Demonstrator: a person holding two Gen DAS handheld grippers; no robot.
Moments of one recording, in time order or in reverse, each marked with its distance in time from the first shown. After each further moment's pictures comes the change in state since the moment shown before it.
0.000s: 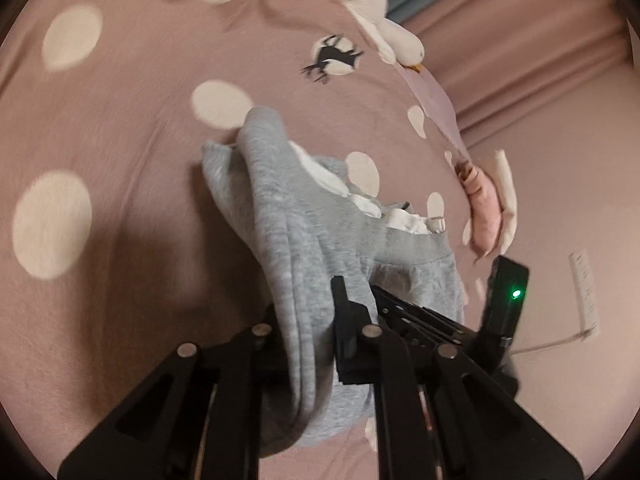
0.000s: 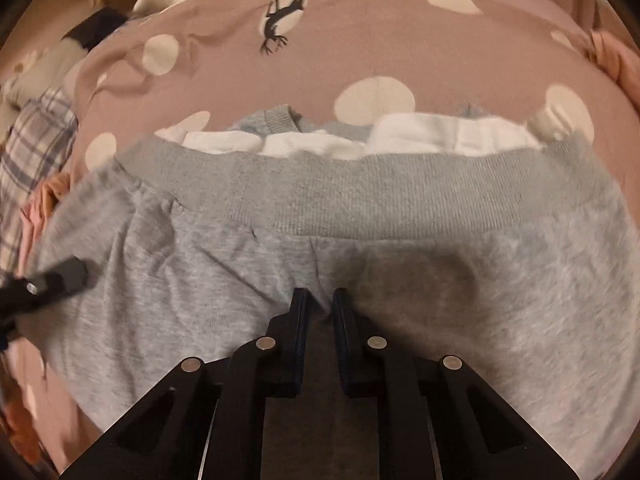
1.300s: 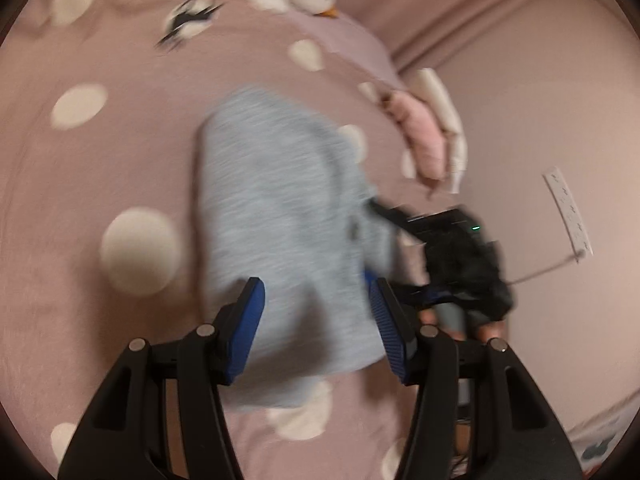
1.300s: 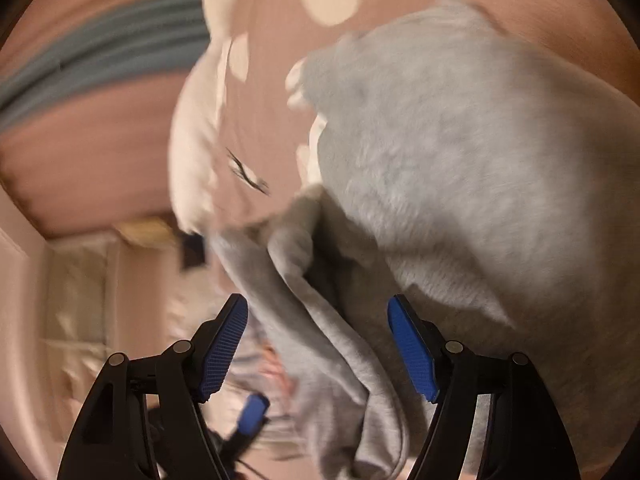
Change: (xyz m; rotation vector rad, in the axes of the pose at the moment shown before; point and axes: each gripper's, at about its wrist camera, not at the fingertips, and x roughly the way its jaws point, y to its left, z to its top) left arm 0.037 -0.084 -0.046 0.191 0.118 -0.105; right arm -0.048 -0.166 -0.094 0.844 -0.071 0.785
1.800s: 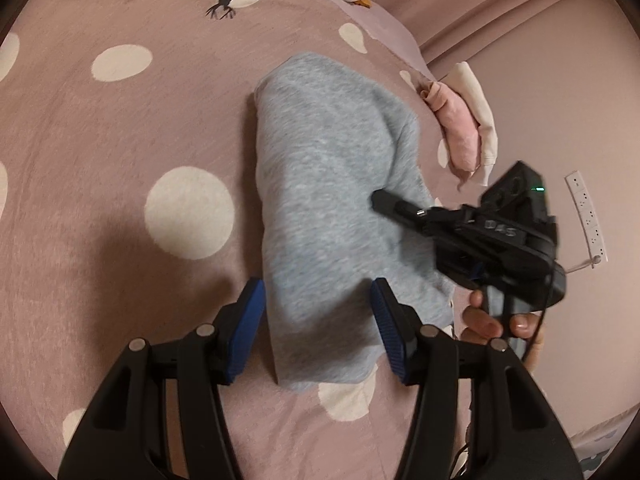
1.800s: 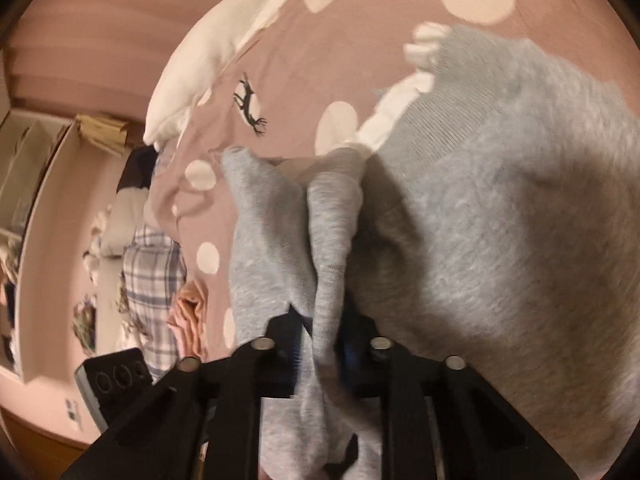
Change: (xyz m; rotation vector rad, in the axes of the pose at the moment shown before) left arm -0.003 0.031 -0.019 -0.041 0.038 0.060; right arm 0.027 0.047 -0.020 -0.383 0.052 -0.254
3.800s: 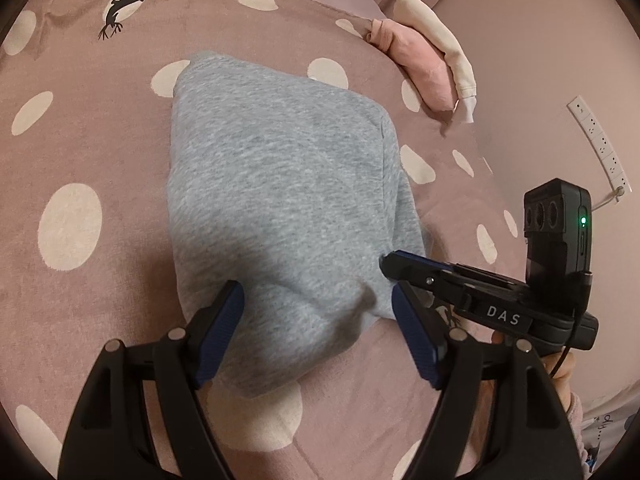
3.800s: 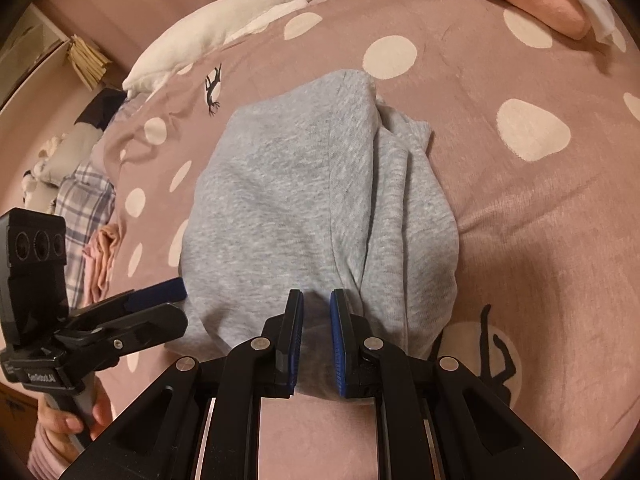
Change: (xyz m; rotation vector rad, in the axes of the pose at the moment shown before) left arm 0.071 -0.094 -0.014 0.220 0.052 0.080; right arm -0.056 -0.030 -0.022 -0.247 -0.029 -0.320
